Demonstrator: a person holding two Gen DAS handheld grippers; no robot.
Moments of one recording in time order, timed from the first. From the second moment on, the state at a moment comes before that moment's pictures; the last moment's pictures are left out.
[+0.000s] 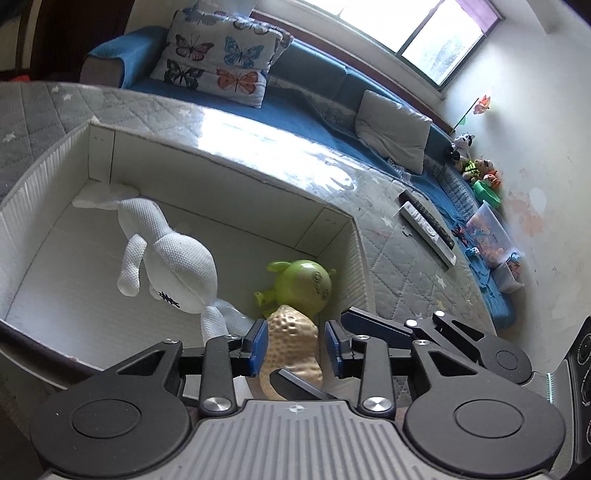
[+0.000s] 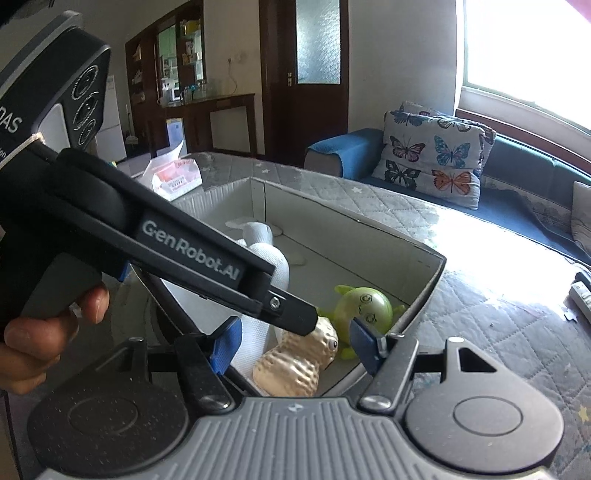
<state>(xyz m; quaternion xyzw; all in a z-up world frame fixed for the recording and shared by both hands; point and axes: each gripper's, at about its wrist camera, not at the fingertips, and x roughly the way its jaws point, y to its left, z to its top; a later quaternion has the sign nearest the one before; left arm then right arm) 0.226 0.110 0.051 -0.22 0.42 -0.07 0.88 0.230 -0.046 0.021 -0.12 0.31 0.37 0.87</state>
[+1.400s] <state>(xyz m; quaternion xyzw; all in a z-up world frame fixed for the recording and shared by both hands) 0.142 0.077 0.033 -0.21 0.41 -0.06 0.88 0.144 -0.110 -0.005 -0.03 0.33 0.32 0.89</state>
